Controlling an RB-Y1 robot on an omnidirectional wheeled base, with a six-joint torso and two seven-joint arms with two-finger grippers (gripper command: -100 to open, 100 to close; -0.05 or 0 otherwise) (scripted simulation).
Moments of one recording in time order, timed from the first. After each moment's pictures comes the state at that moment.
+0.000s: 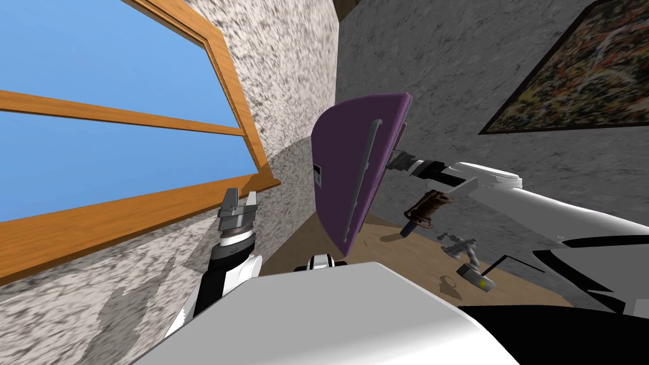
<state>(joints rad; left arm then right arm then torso) 0.47 0.02 0.07 -2.31 -0.04 -0.60 -0.07 -0.21 -1.48 -0.05 -1.30 0.08 -0.55 0.85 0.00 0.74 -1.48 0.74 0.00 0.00</state>
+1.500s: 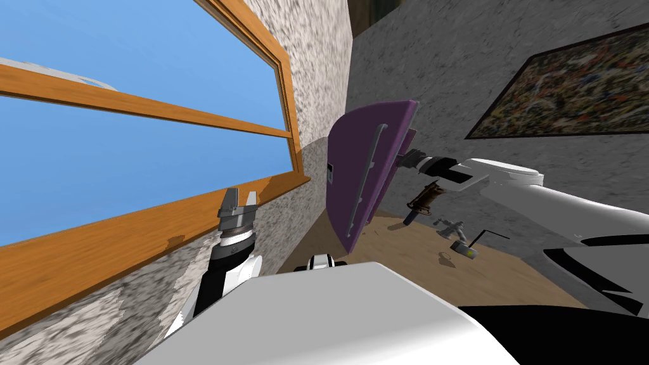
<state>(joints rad) 0.47 0.02 0.07 -2.31 -0.04 -0.60 -0.07 -0.21 -1.52 -0.06 -1.23 0.11 -0.42 0.83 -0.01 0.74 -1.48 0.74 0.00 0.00</state>
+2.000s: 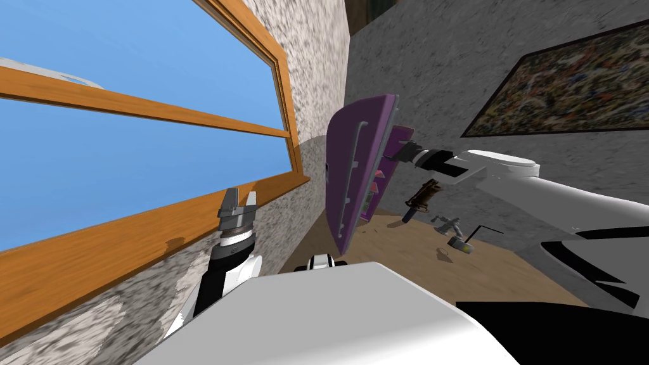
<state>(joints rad) 0.47 0.02 0.07 -2.31 -0.04 -0.60 -0.07 -0.28 -1.55 -0.05 -1.32 0.15 -0.37 0.90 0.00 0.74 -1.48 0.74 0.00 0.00</state>
